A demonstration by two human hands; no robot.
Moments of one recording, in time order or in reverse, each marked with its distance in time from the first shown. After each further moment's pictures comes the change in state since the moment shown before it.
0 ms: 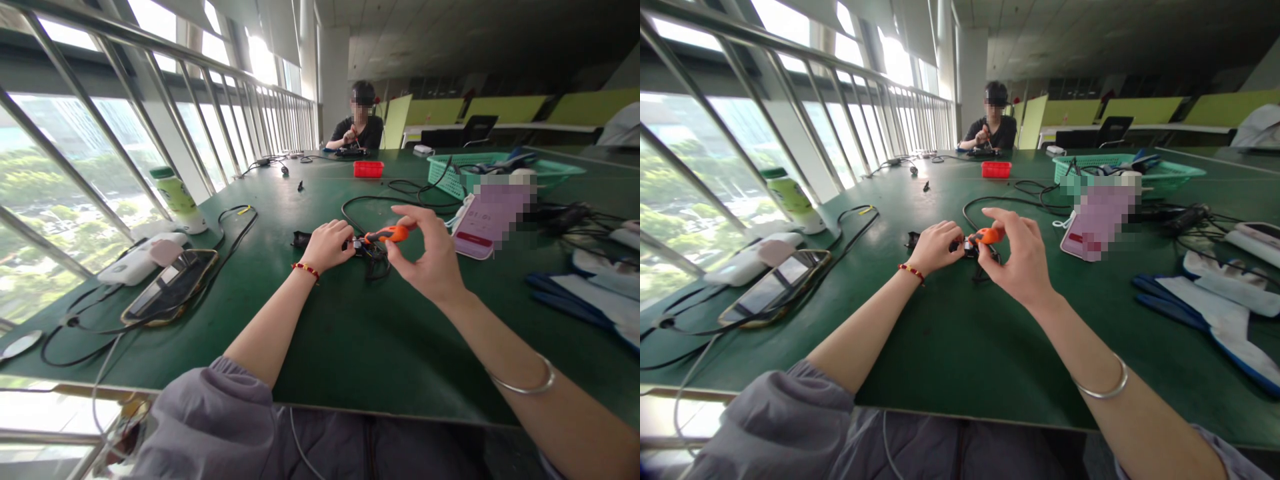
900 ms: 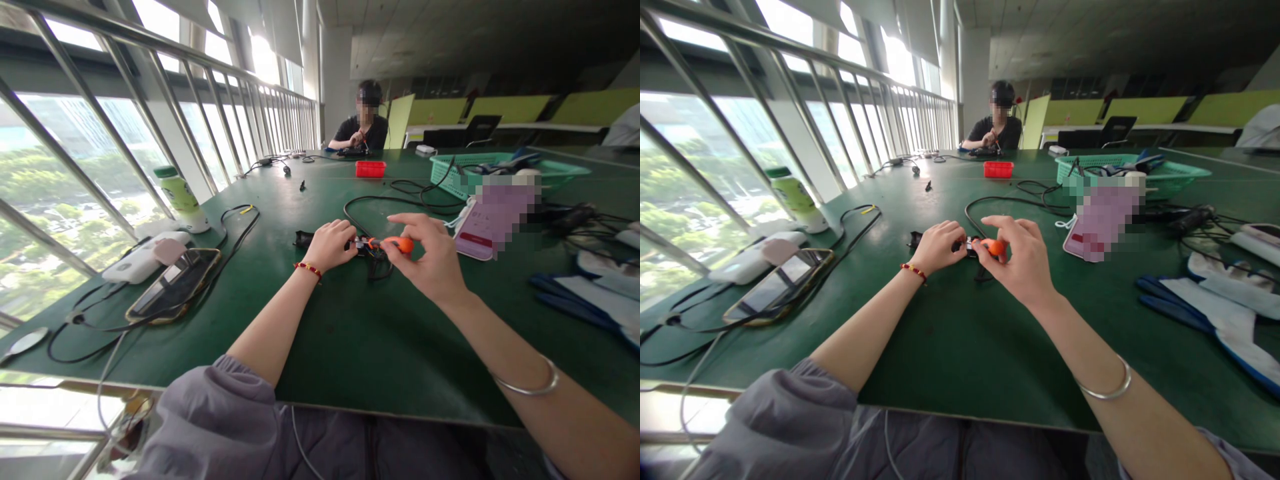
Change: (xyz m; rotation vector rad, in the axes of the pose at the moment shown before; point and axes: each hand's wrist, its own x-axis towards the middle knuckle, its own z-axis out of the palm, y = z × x) left_hand -0.001 -0.002 0.002 0.027 0.059 0.048; right_hand -0.001 0.001 0.002 -0.044 -0.036 -0.021
